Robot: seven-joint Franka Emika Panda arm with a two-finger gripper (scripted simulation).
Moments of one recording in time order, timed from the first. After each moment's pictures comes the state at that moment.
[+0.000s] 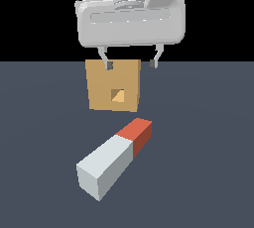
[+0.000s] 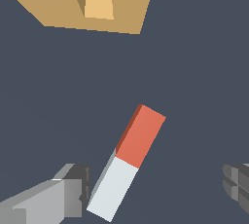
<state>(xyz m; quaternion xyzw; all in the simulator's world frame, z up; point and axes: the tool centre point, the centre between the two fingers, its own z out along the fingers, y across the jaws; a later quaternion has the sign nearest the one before) 0.008 -0.019 0.188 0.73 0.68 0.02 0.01</state>
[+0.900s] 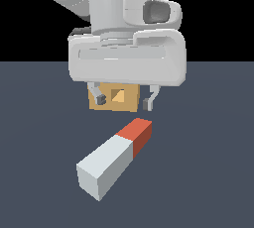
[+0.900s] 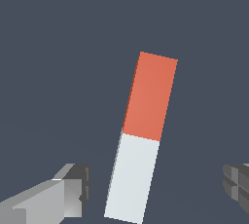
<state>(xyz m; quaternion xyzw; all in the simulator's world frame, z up) -0.008 -0.077 0.123 0.82 0.57 0.01 0.00</state>
